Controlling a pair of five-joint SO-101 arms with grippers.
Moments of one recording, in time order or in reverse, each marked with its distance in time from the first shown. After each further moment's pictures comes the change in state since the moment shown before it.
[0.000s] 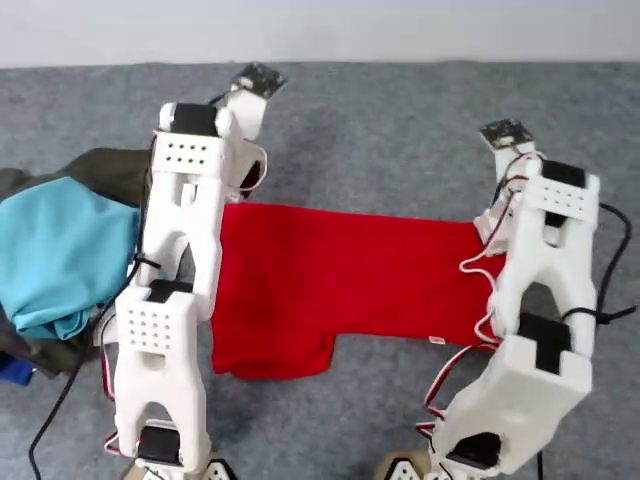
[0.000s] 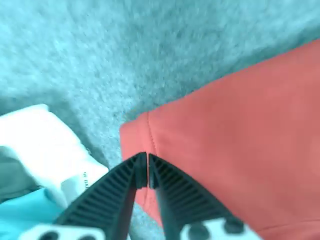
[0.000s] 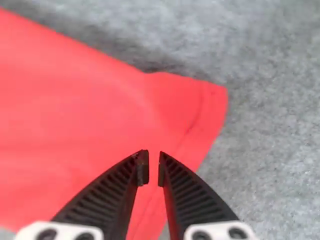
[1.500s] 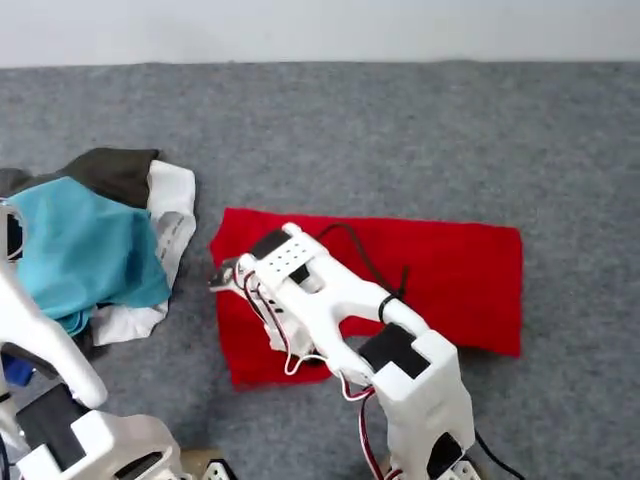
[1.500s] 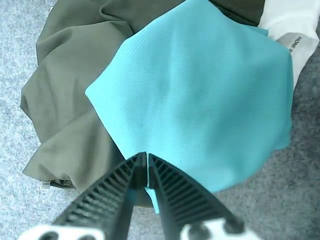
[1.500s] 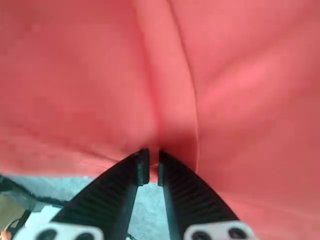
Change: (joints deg) left arm -45.5 -44.5 36.2 0.5 -10.9; right arm -57.8 8.9 8.6 12.7 -7.4
